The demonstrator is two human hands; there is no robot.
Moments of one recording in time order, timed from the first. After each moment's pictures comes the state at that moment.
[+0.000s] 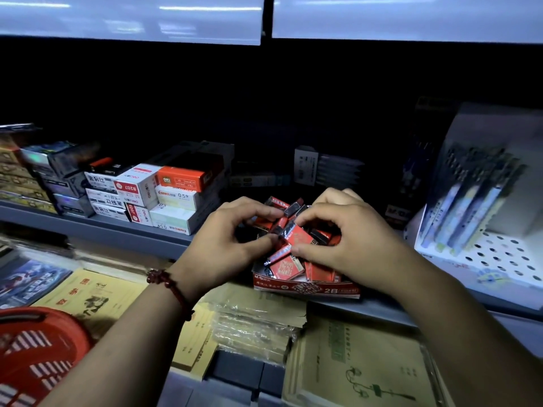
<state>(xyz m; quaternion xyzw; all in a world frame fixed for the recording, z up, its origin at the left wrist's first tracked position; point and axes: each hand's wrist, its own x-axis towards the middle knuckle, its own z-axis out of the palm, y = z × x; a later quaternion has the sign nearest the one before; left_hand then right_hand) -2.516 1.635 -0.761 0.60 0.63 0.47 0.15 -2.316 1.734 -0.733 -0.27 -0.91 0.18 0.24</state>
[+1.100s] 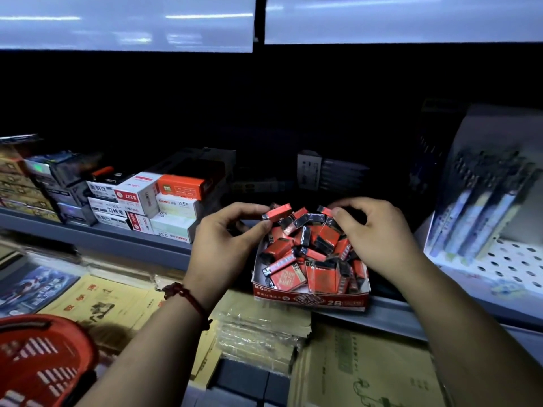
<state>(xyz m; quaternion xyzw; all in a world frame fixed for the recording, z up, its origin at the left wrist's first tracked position) -2.513 1.654 -0.778 0.44 0.63 0.62 0.15 -2.316 1.778 -0.755 -0.40 -0.79 0.29 0.36</state>
